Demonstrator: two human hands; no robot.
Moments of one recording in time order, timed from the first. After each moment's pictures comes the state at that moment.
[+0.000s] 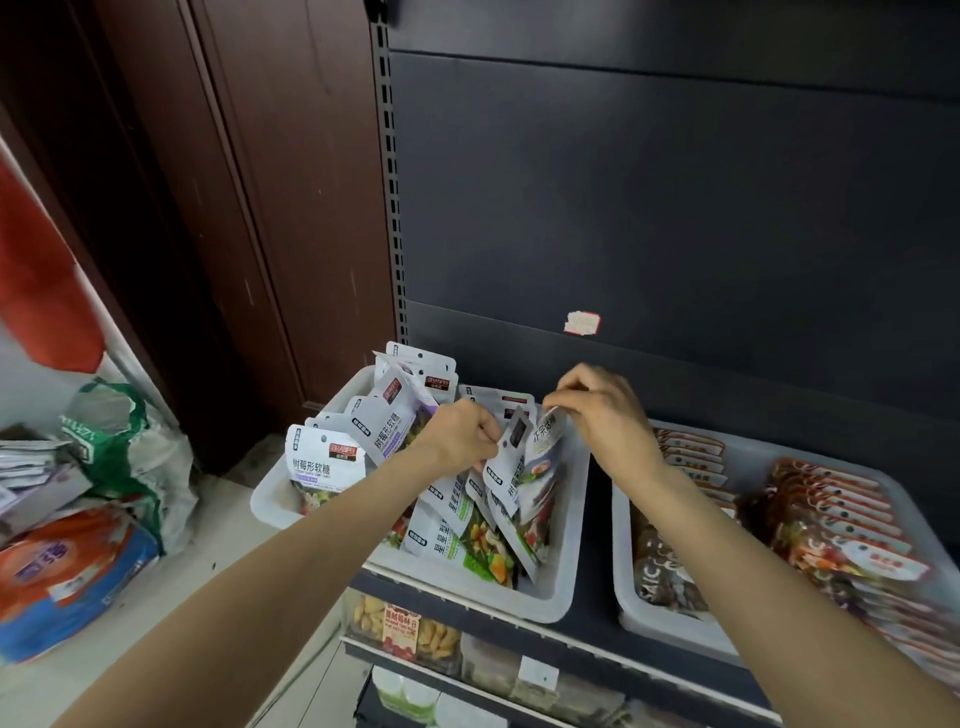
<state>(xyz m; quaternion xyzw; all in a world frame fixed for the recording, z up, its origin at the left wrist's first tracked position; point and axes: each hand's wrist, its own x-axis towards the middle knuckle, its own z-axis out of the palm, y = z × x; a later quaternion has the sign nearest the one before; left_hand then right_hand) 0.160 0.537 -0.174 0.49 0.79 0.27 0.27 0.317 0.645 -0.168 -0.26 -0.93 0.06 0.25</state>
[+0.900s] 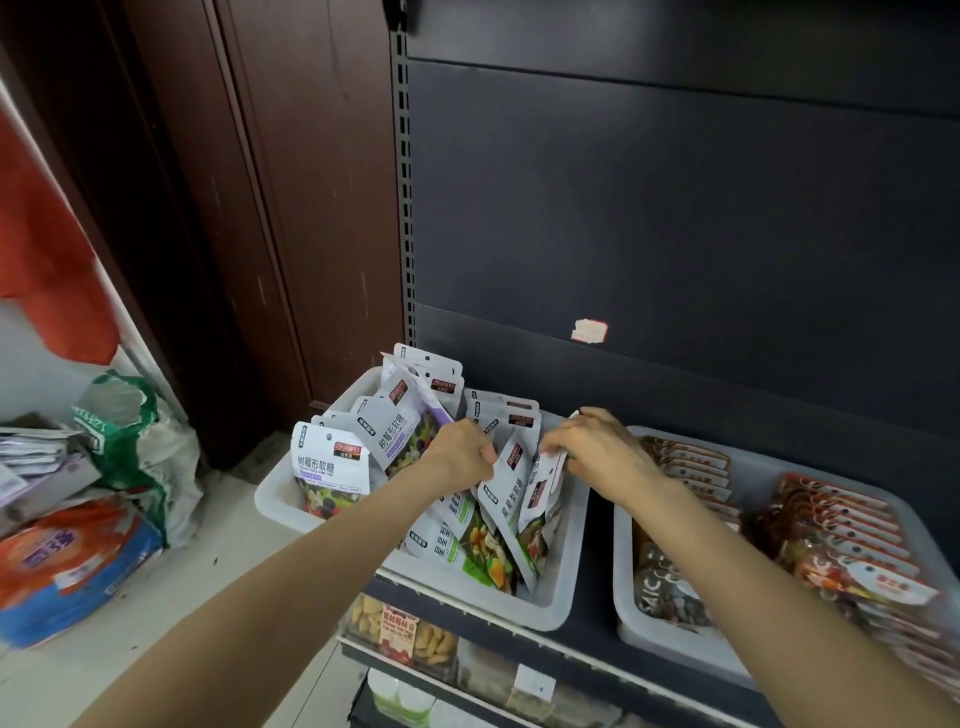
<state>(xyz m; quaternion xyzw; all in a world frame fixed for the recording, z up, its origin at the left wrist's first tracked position) 0.168 0.537 -0.190 0.50 0.82 0.18 0.23 0.316 0.646 -0.176 -0.24 -0.97 0.01 0.00</state>
